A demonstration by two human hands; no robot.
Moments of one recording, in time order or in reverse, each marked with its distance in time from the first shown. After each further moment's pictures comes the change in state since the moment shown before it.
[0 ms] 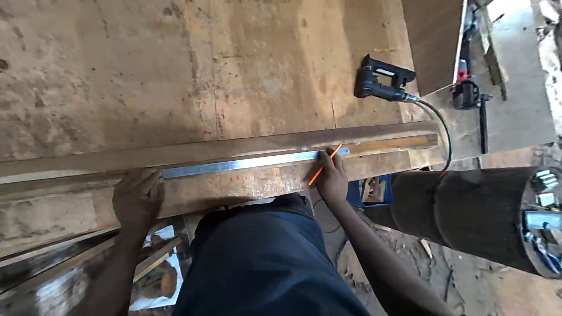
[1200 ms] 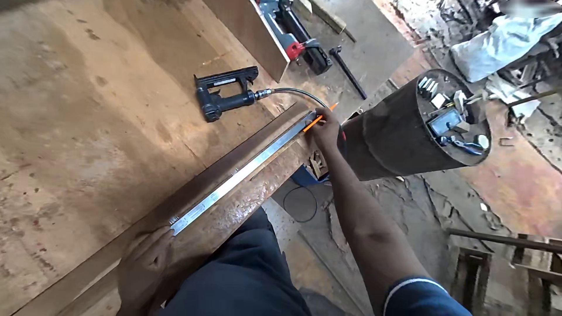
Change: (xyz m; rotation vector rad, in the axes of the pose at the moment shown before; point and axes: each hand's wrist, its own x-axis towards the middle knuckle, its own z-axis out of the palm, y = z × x) left_hand 0.100 0.314 0.138 -0.263 -0.147 0.560; right_hand 0.115 0.407 -0.071 0.381 0.405 0.540
